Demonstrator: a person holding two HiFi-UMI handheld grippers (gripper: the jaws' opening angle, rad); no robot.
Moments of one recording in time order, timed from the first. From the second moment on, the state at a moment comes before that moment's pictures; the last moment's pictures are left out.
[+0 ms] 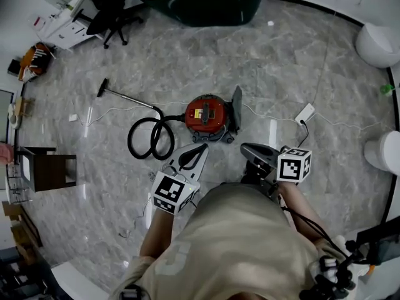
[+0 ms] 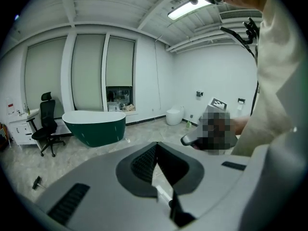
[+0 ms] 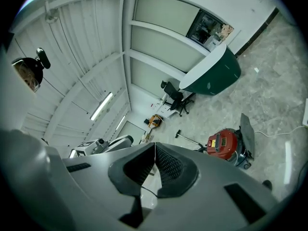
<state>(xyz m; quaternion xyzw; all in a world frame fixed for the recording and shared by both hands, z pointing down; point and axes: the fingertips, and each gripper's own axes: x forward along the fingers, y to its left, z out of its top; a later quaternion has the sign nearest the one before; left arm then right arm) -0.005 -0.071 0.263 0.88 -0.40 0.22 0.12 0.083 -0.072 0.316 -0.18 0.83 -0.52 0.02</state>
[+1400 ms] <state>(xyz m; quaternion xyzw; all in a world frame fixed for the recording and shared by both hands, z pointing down) -0.099 -0.218 0.339 0.87 -0.38 0.31 0.11 0.023 -0.191 0.362 -0.23 0.81 -0.53 -0.09</state>
